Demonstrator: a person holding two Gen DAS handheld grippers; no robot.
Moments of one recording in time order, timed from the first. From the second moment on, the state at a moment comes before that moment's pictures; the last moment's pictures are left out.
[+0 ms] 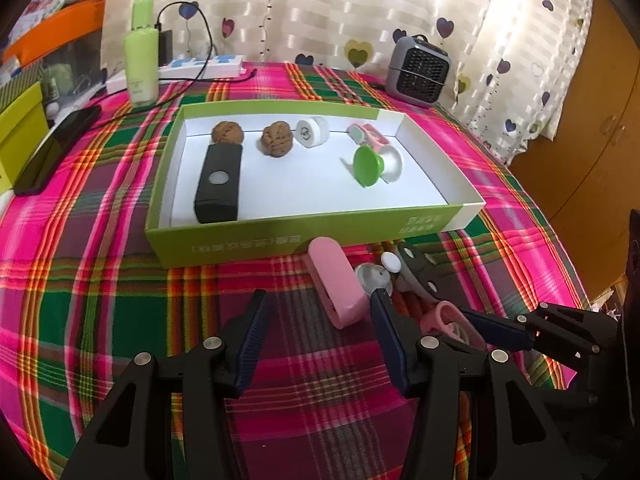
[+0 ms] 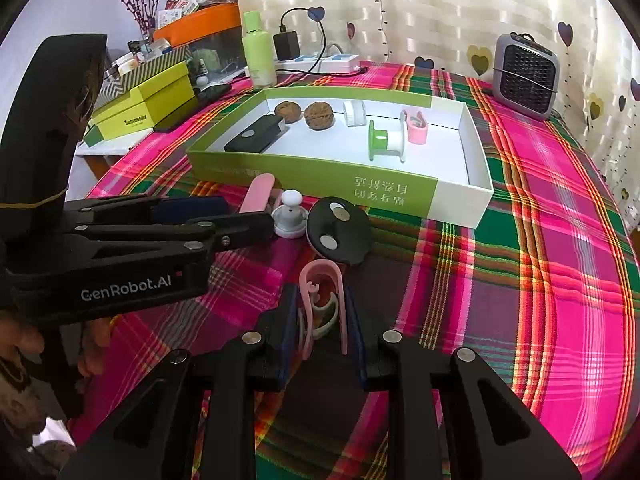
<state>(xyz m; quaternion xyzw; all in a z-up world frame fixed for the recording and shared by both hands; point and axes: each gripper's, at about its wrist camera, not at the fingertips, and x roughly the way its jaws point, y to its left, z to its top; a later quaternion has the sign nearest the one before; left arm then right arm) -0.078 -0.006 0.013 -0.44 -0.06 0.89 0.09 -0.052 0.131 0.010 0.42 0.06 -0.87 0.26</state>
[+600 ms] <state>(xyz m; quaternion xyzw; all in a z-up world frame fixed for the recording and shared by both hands) -0.086 -0.007 0.012 -0.44 -0.02 0.90 0.08 -0.053 0.132 0.010 0.42 0.06 -0.87 0.26</state>
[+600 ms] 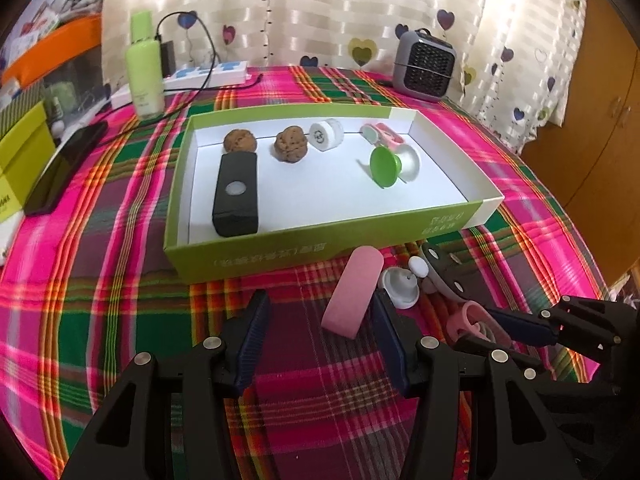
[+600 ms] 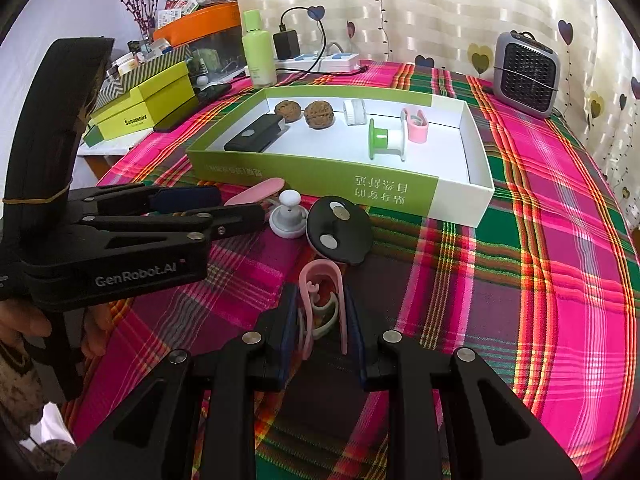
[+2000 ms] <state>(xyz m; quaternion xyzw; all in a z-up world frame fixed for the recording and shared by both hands) -0.085 -0.009 0.011 -0.43 -0.02 0.90 0.08 -0.052 0.132 0.010 0.42 0.07 -0.87 0.26</state>
